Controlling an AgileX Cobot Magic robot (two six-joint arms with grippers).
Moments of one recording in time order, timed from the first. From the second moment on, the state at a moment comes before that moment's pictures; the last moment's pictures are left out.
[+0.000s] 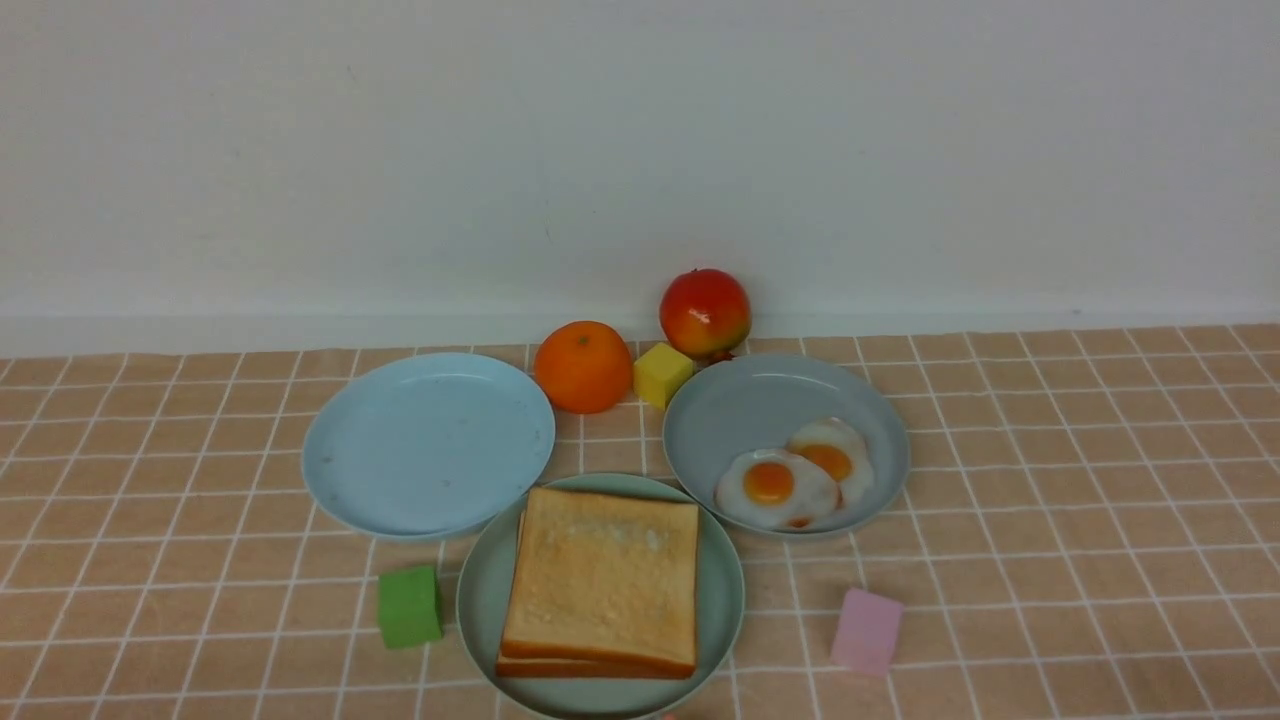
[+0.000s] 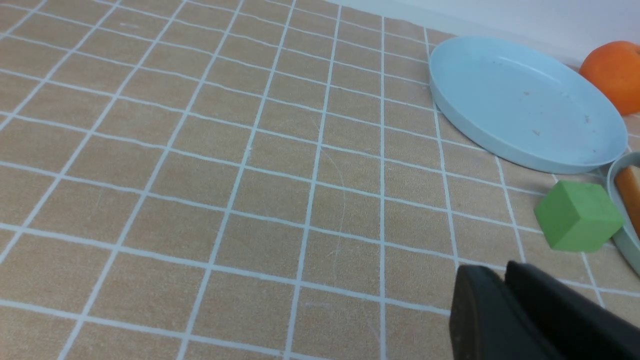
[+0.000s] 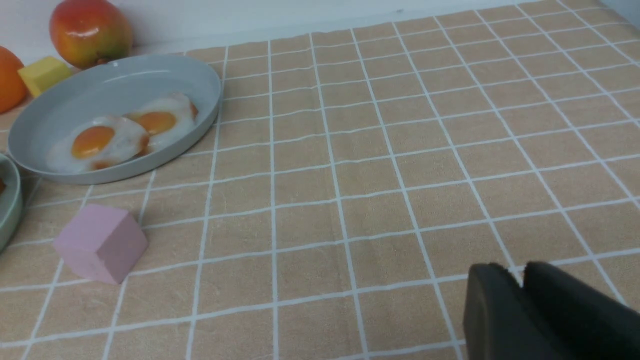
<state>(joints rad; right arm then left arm) -0.05 -0.01 0.01 0.03 0.39 0.08 0.00 -0.01 0.03 0.09 0.38 -0.35</state>
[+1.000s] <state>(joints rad) -0.05 -0.01 0.01 0.03 0.39 0.08 0.00 -0.01 0.03 0.09 0.38 -0.35</state>
